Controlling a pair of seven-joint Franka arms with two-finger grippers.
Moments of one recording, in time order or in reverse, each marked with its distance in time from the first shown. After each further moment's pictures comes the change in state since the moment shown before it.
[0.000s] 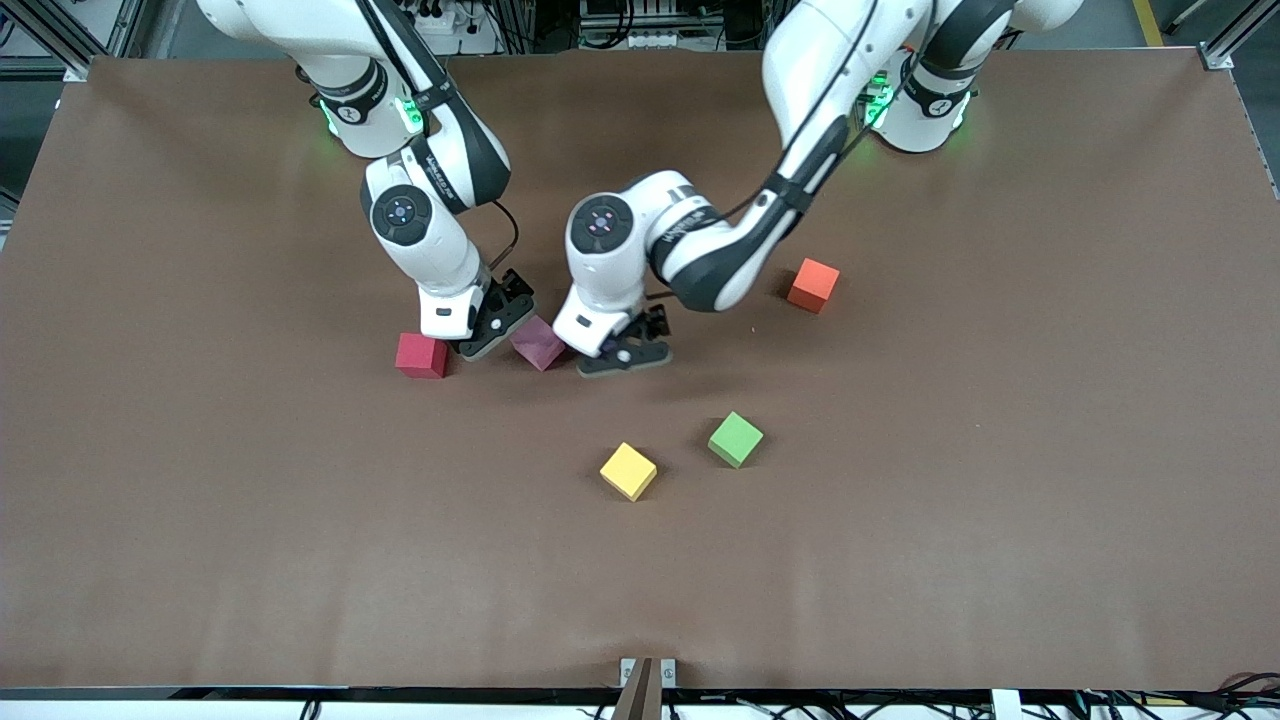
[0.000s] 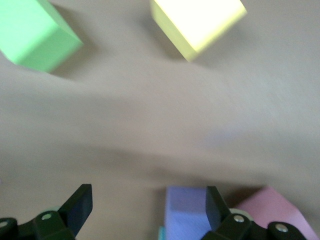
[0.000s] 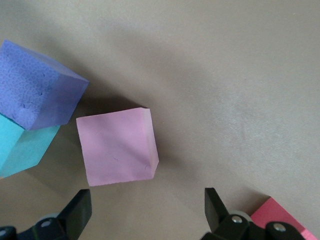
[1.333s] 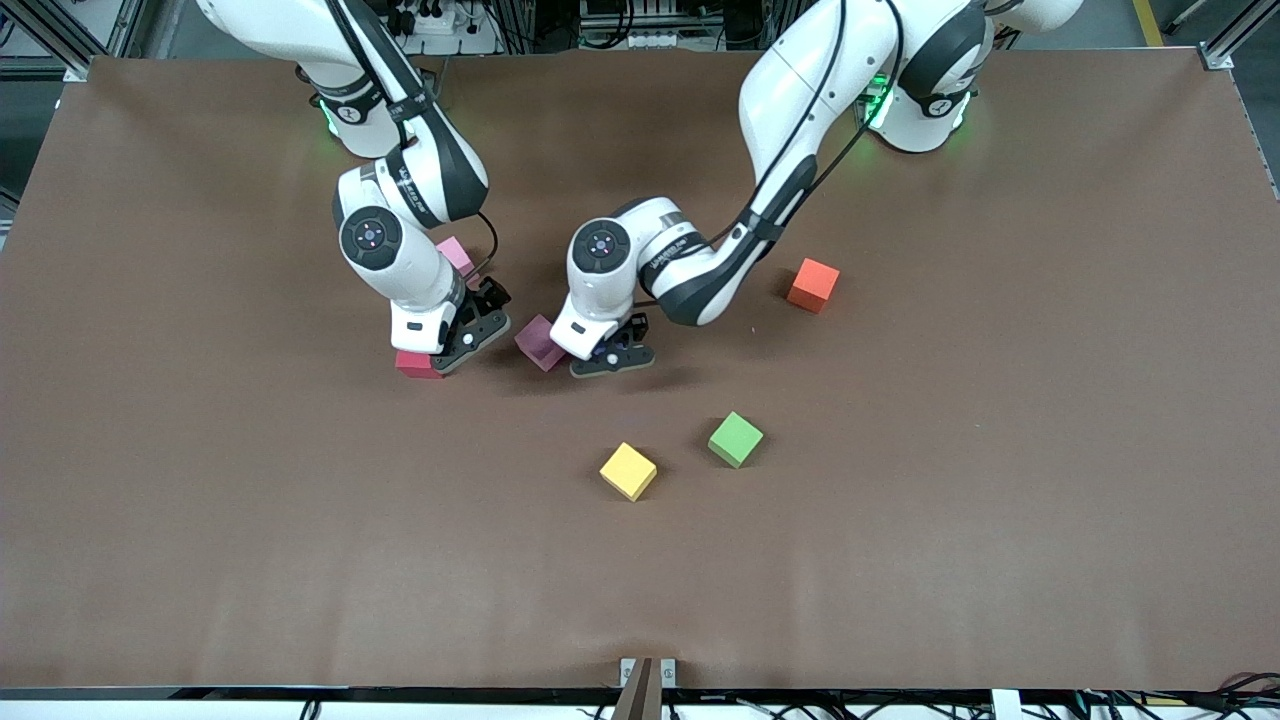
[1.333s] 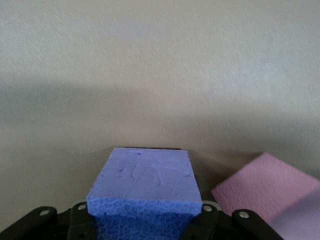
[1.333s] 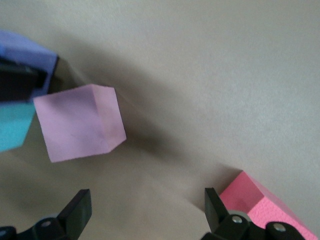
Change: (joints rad) left arm -0.092 0.139 -0.023 -0.026 -0.035 0.217 -0.027; right arm -0.068 -0.012 -0.004 0.029 -0.001 -0.093 0.002
